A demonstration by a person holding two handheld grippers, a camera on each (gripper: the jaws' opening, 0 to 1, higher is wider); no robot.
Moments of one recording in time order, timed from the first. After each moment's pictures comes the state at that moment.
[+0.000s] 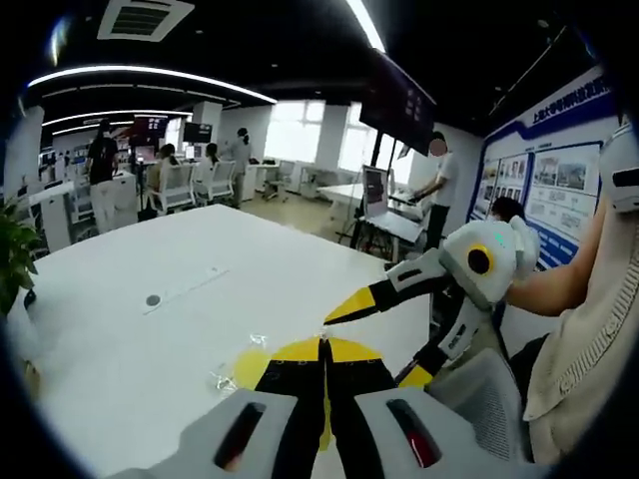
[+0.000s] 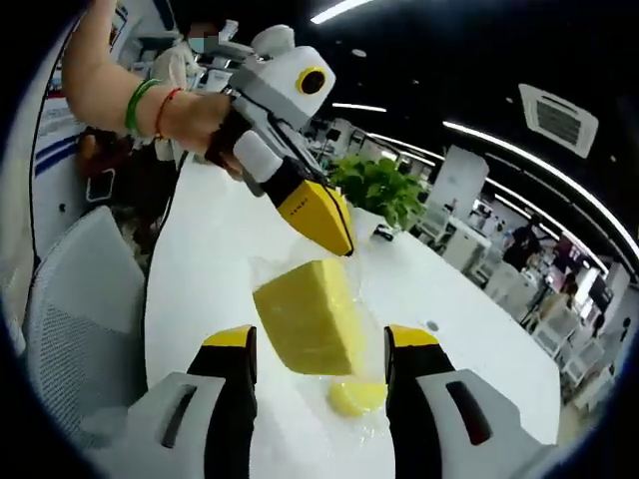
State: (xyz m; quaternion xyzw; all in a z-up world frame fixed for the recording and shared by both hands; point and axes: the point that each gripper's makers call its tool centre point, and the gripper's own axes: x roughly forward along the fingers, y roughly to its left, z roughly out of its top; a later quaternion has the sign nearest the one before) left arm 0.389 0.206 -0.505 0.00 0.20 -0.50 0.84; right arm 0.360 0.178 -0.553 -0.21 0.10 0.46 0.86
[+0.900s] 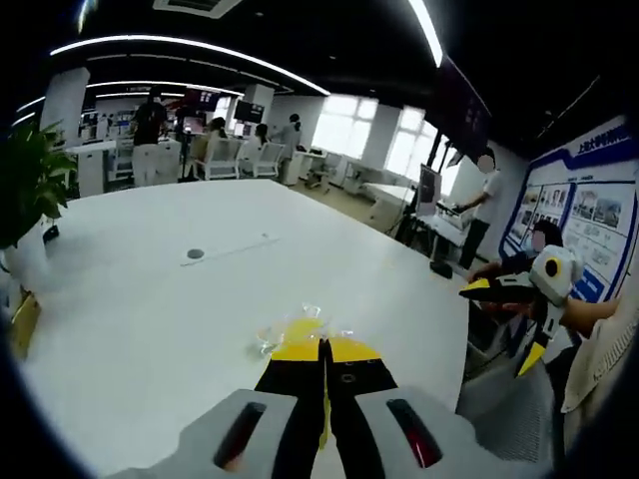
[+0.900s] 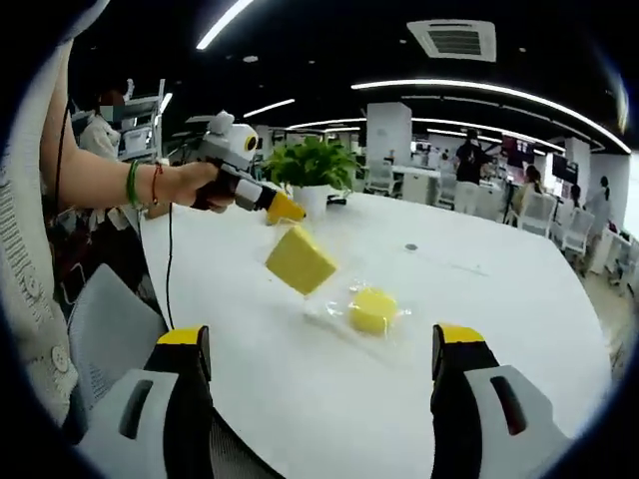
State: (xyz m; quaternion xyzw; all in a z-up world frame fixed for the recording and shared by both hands) left arm 0.436 0.265 -0.584 -0.05 0.26 -0.41 0.87; right arm 0.300 0.105 -0.592 -0.06 0.19 0.34 0.92
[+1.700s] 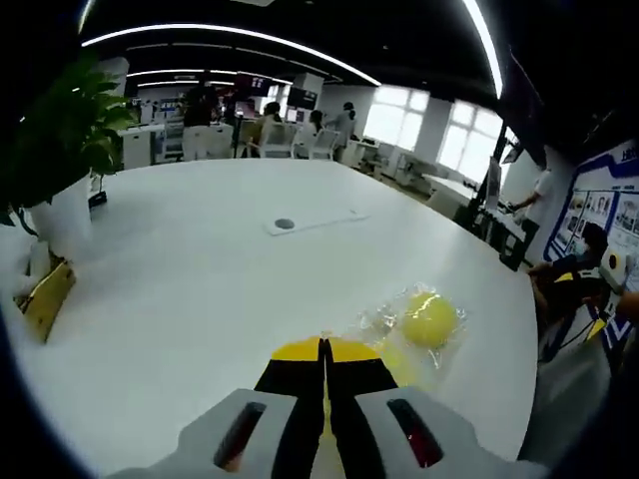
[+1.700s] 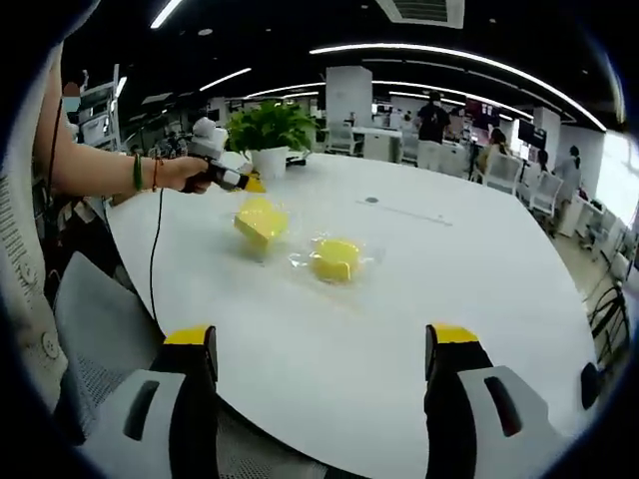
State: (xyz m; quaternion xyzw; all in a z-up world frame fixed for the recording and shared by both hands) left arm 0.522 0.350 -0.659 -0.03 0.29 -0.31 0.90; right arm 0.294 0.068 -0.615 -0.07 0.26 0.27 0.92
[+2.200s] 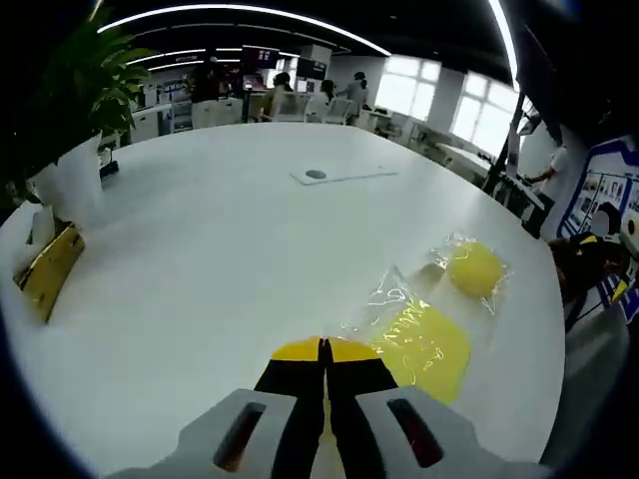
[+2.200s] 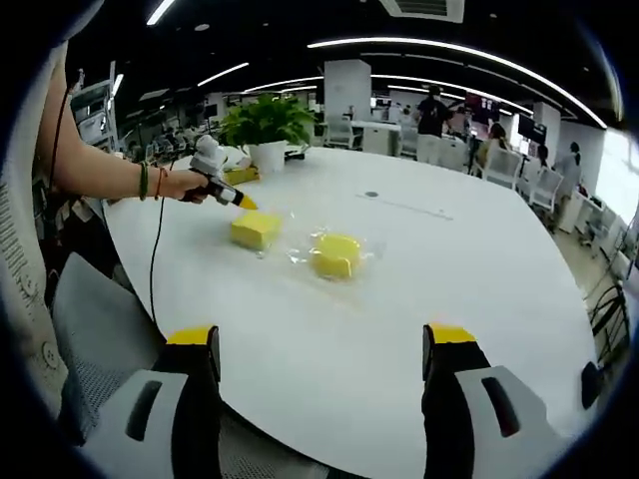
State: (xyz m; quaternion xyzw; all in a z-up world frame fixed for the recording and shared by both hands) left arm 0.525 0.389 -0.710 0.00 0.34 -0.29 0.90; right arm 0.299 0.073 -0.621 -0.08 0.28 0.27 0.92
